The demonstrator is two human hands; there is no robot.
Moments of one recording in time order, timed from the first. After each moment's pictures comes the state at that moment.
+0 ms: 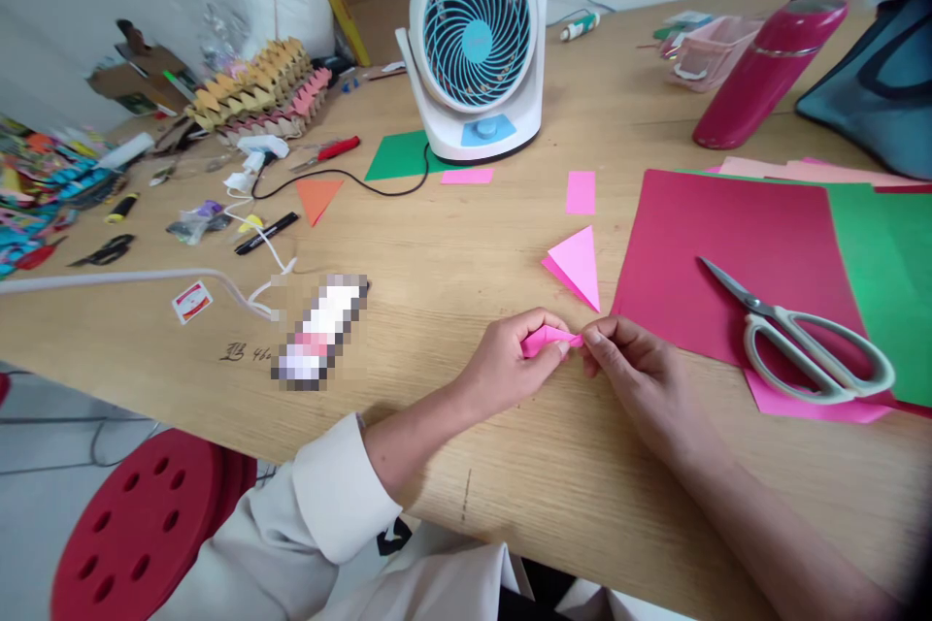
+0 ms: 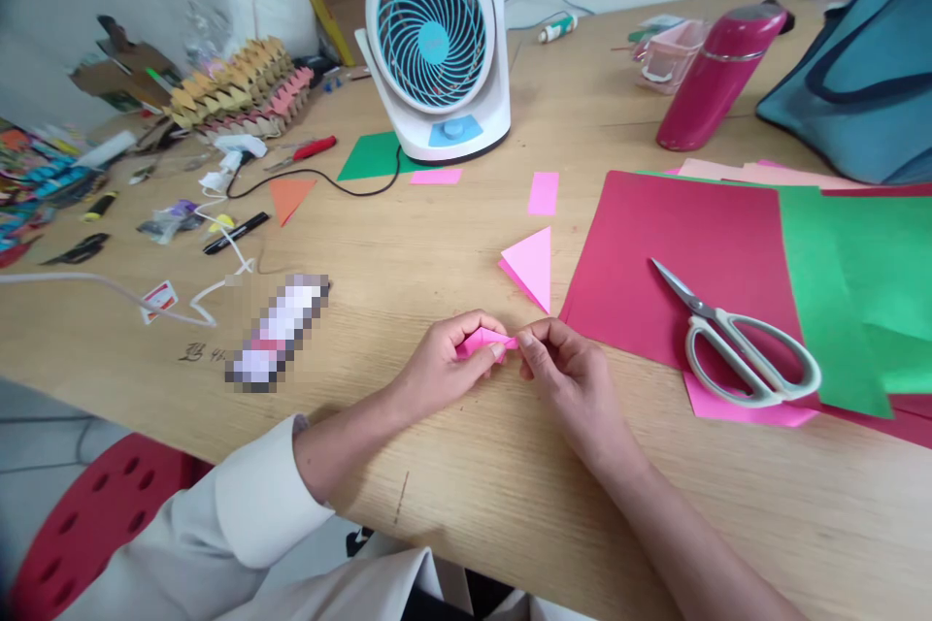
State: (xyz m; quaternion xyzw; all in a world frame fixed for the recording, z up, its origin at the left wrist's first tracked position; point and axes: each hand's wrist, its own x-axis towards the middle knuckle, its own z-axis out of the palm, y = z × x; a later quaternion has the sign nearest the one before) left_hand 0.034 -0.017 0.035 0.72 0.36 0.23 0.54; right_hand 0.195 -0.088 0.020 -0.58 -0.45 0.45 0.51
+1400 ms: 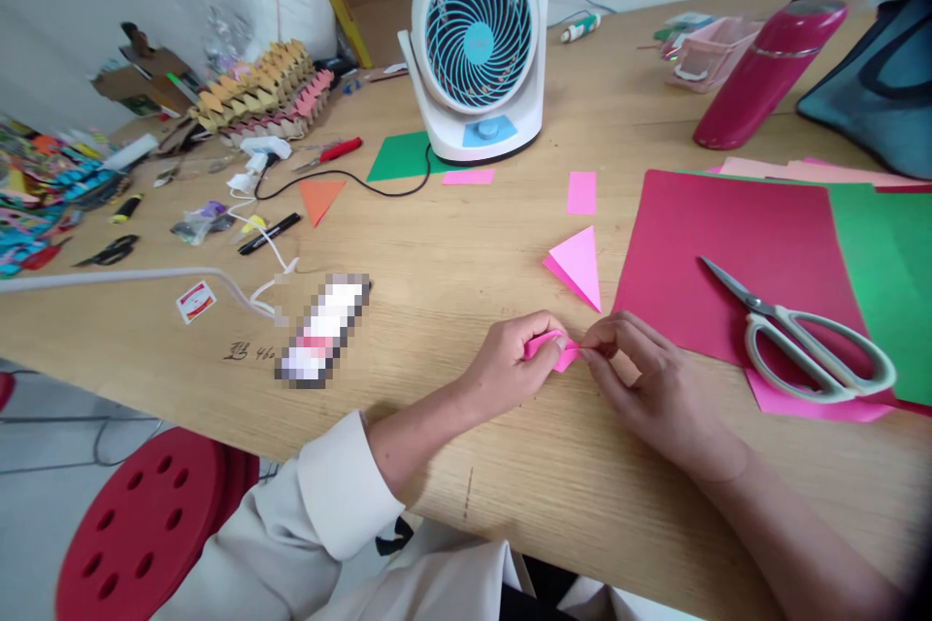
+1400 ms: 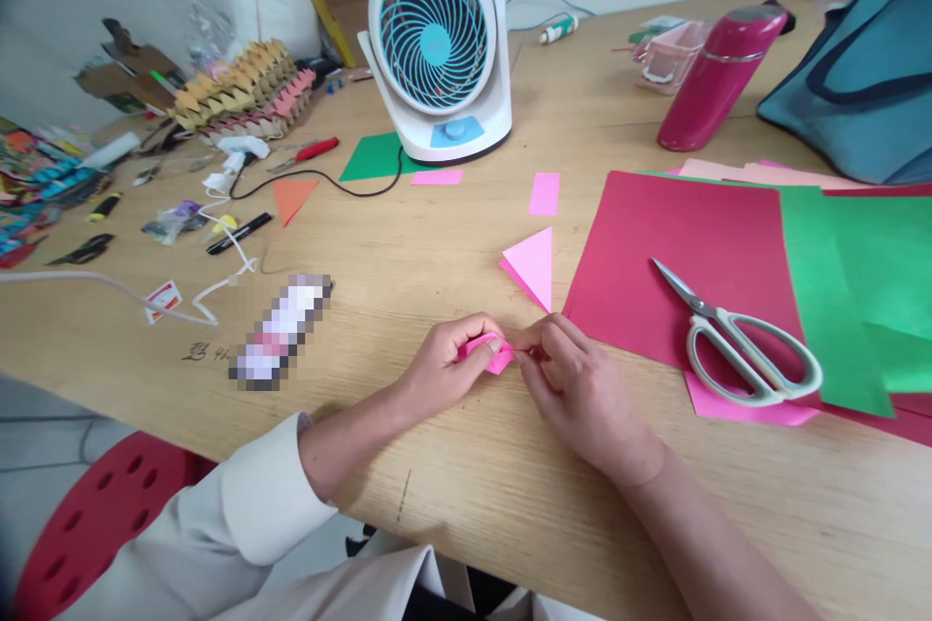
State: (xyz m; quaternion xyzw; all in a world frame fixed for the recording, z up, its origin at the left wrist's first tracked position) left_hand 0.031 -0.017 0.037 0.76 0.33 0.25 0.50; right_hand 0.208 -0.092 0.026 -0.55 -0.71 0.17 0.41
